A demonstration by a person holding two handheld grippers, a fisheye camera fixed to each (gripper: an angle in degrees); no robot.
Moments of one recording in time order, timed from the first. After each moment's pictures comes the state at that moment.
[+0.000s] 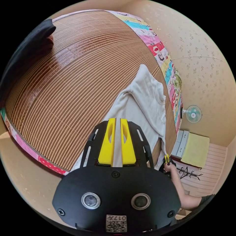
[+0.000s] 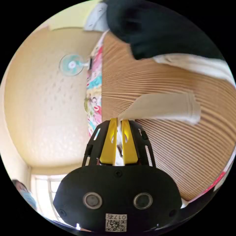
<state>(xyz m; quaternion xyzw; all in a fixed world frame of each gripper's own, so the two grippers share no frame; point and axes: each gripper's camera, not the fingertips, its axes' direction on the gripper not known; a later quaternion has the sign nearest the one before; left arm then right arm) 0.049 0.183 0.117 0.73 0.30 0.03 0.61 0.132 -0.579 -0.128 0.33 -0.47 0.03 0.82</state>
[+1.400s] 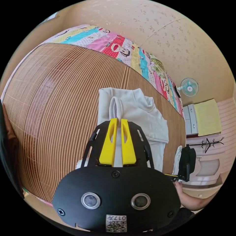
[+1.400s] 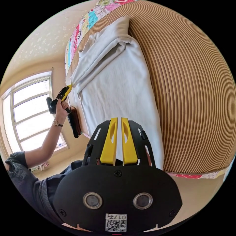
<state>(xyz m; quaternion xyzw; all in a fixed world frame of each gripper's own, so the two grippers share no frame) 0.176 0.202 0.006 0.79 0.13 0.12 0.59 -0.068 -0.424 0.081 -0.03 -0.30 -0.28 0.91</state>
